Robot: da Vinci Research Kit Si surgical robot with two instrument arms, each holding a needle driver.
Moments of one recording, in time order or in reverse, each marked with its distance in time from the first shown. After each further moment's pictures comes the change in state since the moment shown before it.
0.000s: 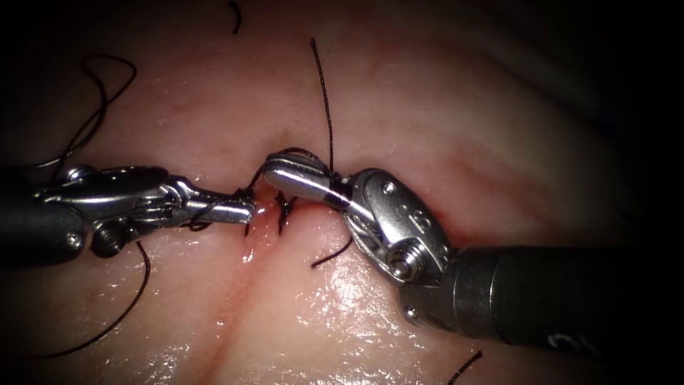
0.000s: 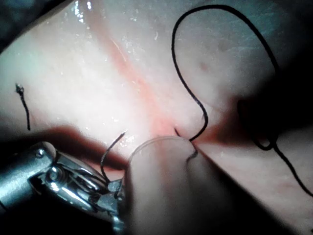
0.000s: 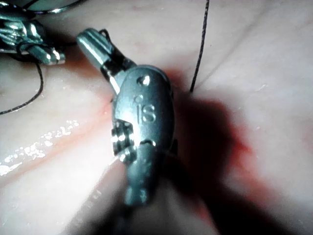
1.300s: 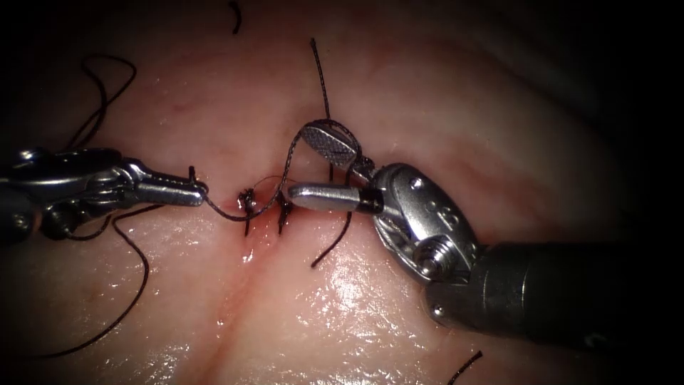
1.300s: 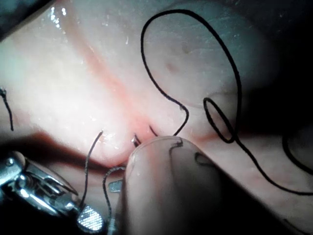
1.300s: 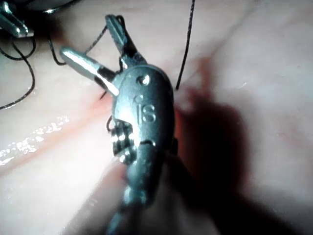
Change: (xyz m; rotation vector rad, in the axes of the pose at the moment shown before) right arm 0.002 0.001 -0.003 -0.011 -0.011 0.010; left arm -0.003 -0.001 -0.006 0.014 0.004 0.039
